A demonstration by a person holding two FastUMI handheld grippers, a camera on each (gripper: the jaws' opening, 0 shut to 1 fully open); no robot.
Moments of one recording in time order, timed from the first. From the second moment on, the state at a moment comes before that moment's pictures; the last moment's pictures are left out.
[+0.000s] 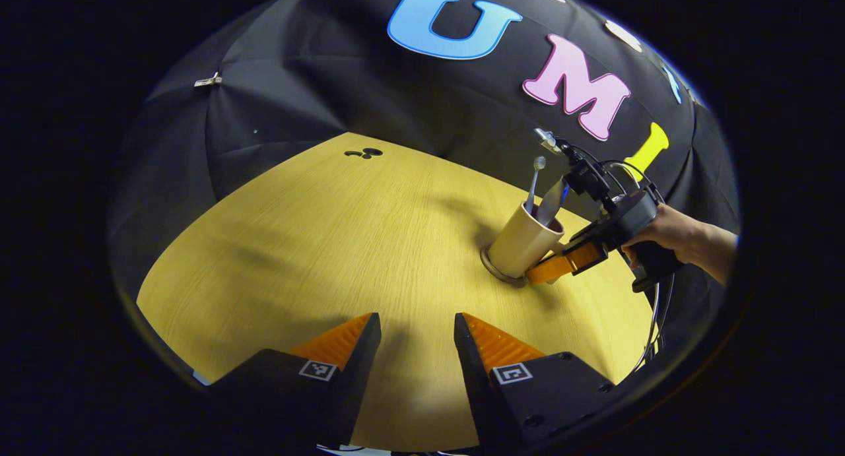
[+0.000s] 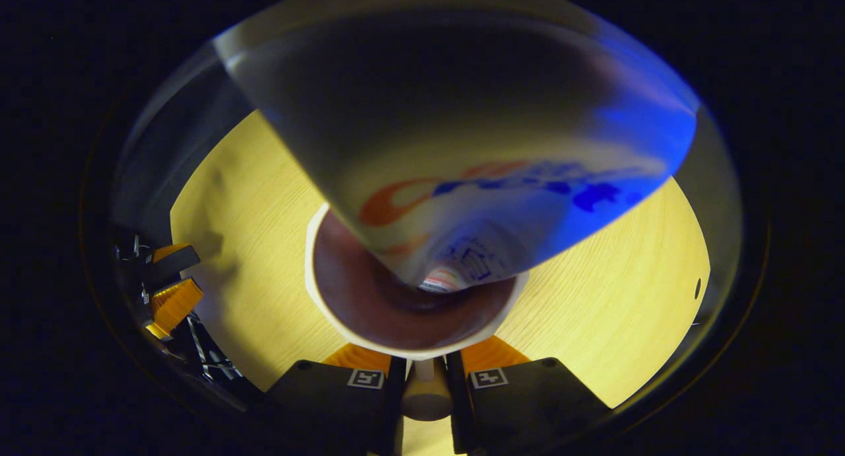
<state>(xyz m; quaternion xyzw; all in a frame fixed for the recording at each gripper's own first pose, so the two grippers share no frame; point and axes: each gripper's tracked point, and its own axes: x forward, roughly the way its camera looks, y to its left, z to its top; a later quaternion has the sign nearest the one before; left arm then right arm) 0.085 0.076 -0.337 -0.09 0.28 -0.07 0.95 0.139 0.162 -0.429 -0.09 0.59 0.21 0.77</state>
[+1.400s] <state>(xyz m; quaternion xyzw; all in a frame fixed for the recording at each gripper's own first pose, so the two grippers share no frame) 0.081 0.026 -0.257 -0.06 0.26 -0.14 0.95 0.125 0.130 -0.250 -0.04 0.43 0.16 0.89</state>
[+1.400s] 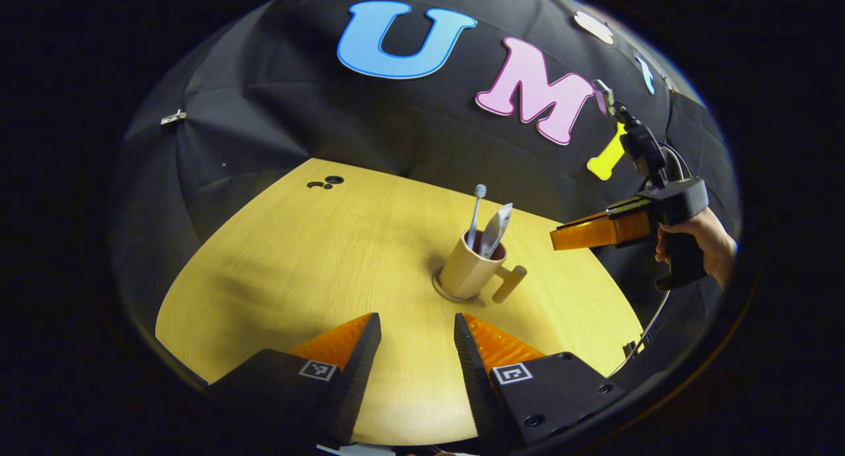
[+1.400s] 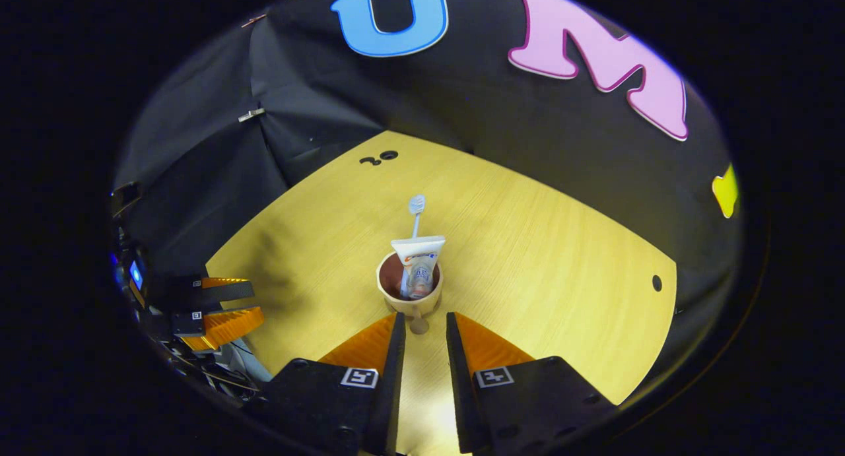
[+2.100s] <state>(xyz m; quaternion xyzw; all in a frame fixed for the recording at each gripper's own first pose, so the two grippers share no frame) 0.052 -0.042 -0.222 -0.02 0.25 -0.21 0.94 0.048 0.128 -0.199 -0.01 0.38 0.14 0.92</state>
